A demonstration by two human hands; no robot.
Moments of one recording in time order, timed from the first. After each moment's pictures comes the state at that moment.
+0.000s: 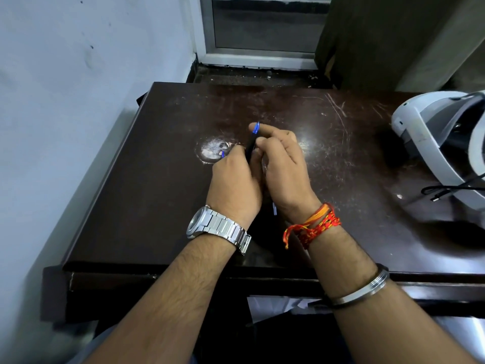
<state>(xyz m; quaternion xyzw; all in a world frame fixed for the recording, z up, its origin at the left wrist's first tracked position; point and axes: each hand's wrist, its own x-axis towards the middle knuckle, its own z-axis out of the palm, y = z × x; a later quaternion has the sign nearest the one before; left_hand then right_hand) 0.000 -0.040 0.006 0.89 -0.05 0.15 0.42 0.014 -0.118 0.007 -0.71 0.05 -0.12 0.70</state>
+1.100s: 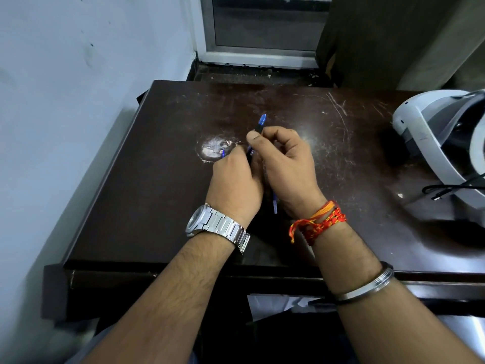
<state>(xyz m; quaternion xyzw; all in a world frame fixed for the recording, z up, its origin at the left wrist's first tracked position) 0.001 -0.039 0.002 0.89 -0.06 0.16 0.42 0.013 -0.124 0.007 -0.72 0.07 -0.13 0.67</state>
